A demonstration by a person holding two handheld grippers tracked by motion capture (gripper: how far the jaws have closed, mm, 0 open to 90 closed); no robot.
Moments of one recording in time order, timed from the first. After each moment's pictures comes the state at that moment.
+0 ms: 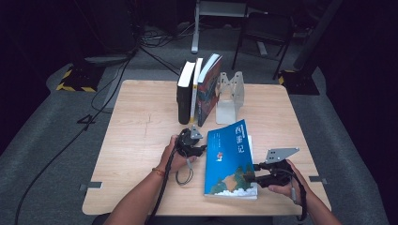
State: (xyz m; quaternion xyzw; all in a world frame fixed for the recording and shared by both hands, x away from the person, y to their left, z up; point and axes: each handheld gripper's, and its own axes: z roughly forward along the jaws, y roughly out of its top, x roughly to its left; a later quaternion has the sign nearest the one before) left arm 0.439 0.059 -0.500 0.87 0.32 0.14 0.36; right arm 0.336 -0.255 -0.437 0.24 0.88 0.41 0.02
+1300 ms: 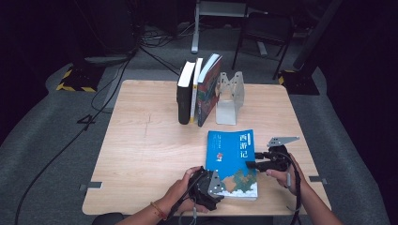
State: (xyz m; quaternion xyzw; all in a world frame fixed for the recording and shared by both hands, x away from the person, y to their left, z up) left arm 0.293 0.016 -0.482 0.92 0.11 0.14 0.34; right arm 0.388 -0.276 -0.463 0.36 0.84 0.41 0.02
